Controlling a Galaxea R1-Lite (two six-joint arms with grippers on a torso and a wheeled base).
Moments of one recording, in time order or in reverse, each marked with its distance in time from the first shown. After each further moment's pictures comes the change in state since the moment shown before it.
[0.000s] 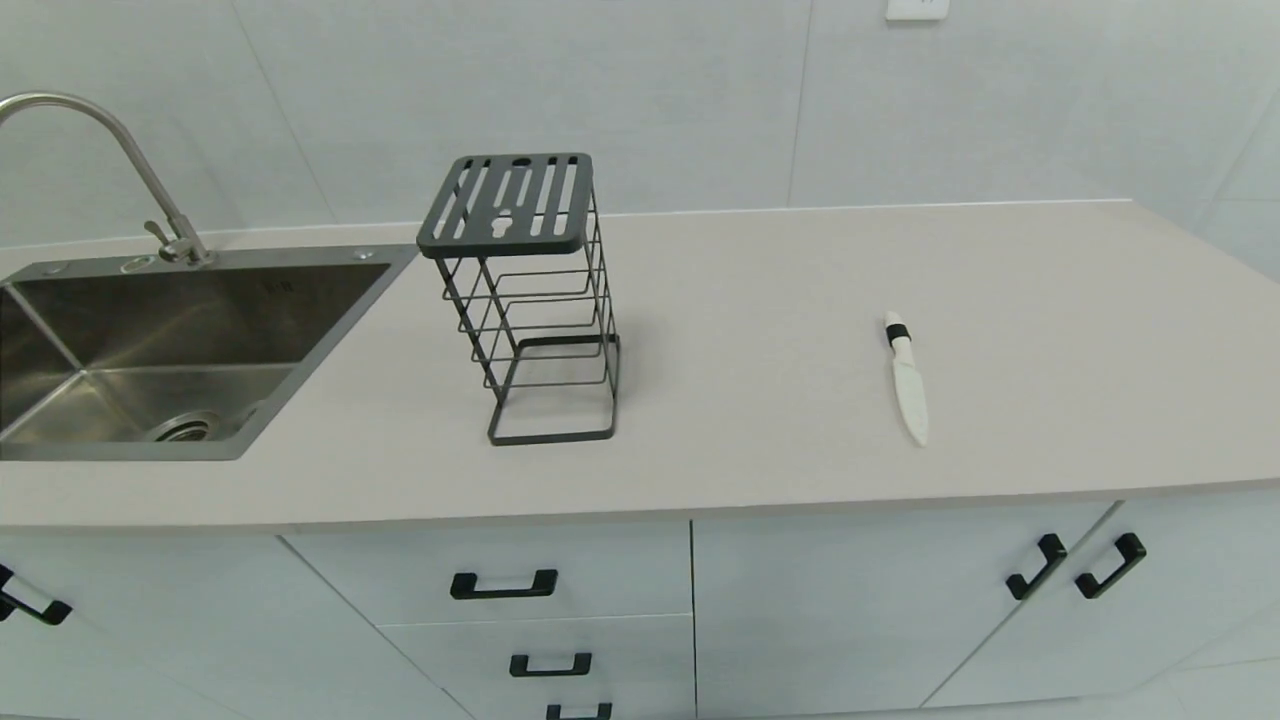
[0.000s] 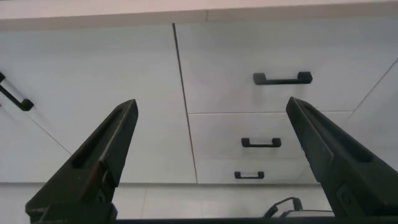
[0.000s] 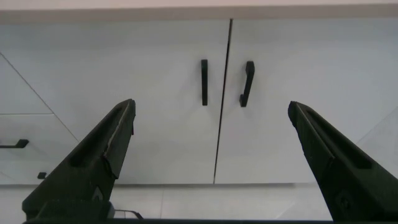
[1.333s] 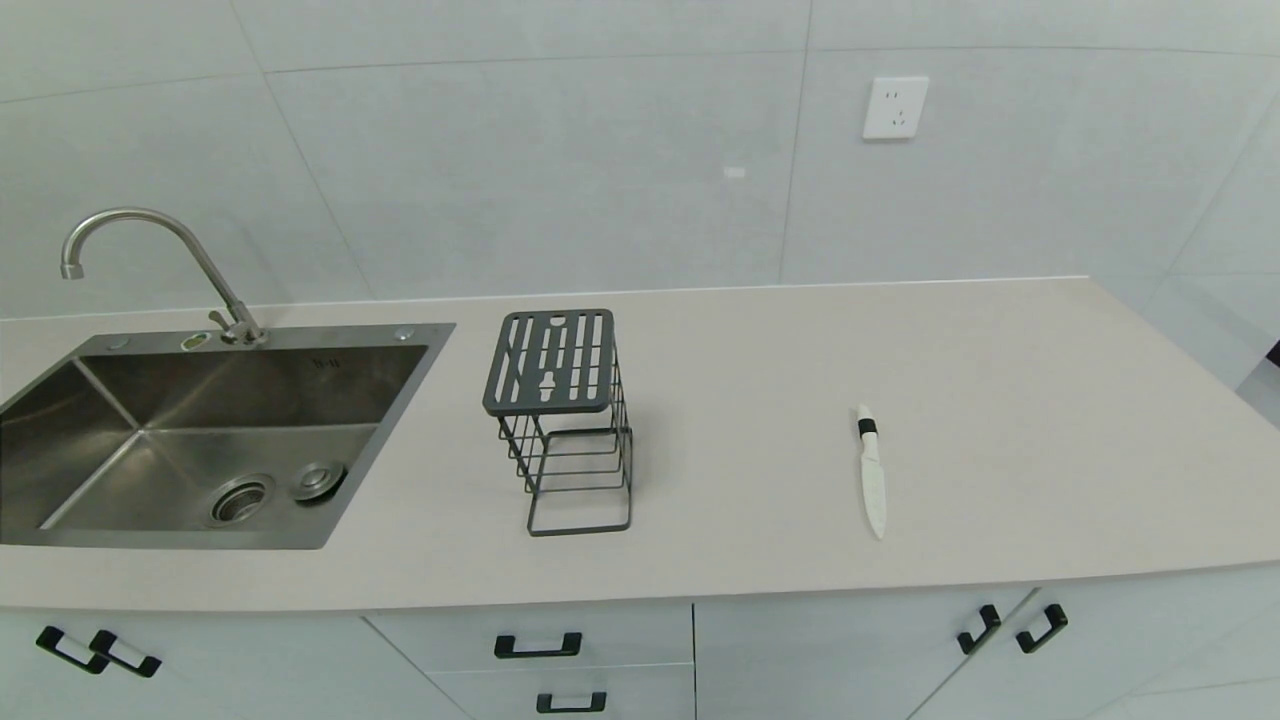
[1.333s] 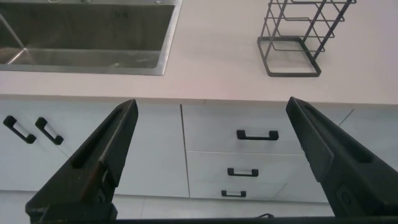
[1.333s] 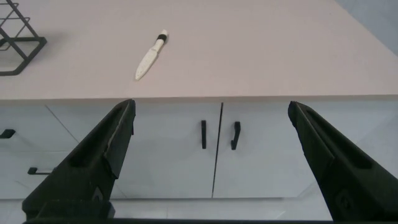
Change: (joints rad) left arm 0.000 0.000 0.000 -0.001 0.002 -0.015; right arm 0.000 0.000 0.000 0.000 0.000 0.000
